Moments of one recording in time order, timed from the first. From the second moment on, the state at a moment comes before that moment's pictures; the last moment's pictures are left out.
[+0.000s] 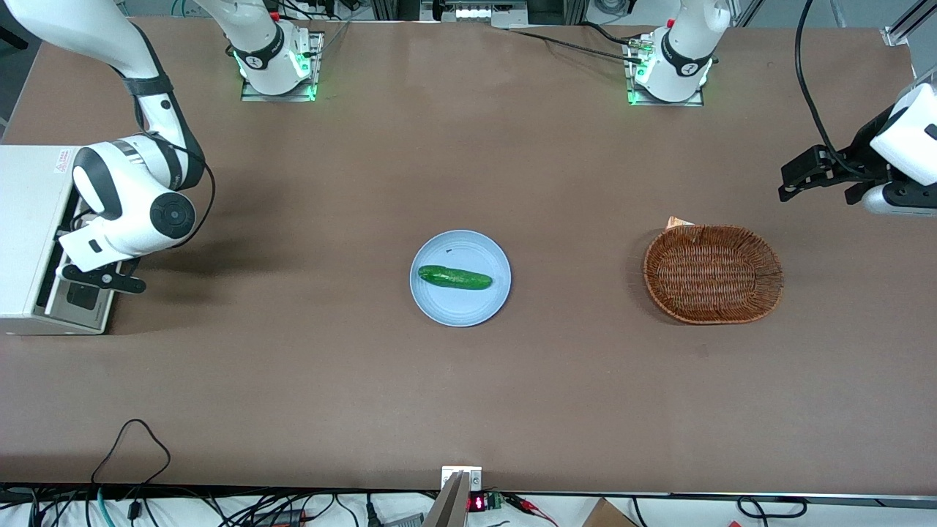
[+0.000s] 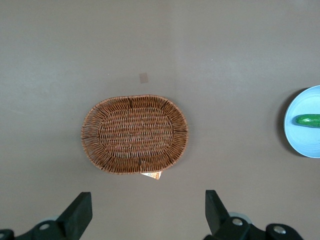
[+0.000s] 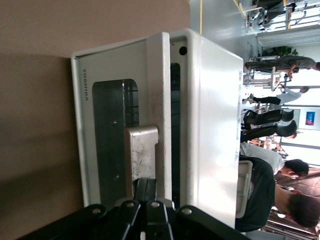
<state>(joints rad) -0.02 0.35 0.00 -2.02 -1.14 1.97 0.74</state>
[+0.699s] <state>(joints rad) 0.03 0.39 0.03 -2.01 -1.03 2.01 0.75</state>
